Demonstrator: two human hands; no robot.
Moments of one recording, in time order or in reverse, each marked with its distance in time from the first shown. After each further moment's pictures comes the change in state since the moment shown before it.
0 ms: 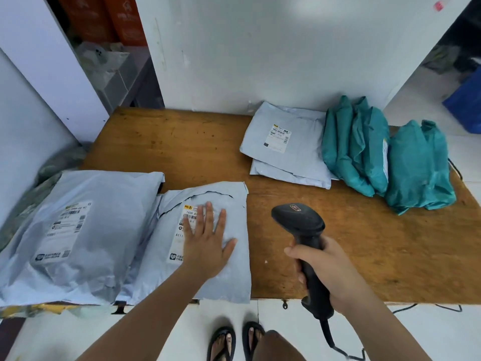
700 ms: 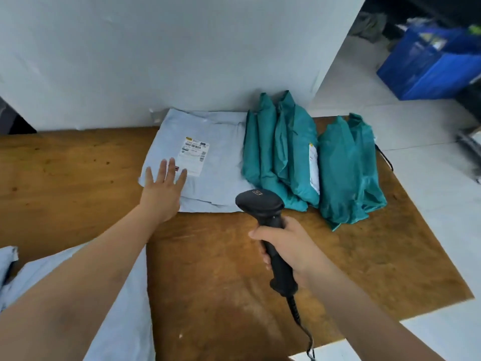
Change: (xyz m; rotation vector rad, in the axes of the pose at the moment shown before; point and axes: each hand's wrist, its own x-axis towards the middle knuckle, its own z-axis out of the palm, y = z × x) left_hand 0.271 0.111 -0.045 0.352 -0.010 0.229; right_hand 0.129 -0.061 -0.150 0.068 0.081 0.117
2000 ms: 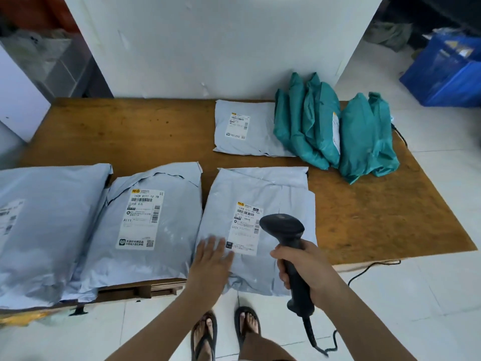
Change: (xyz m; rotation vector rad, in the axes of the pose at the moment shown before) left_hand -0.324 0.095 0.077 -0.271 0.061 0.118; right_hand -0.137 0.143 0.065 0.076 0.026 0.058
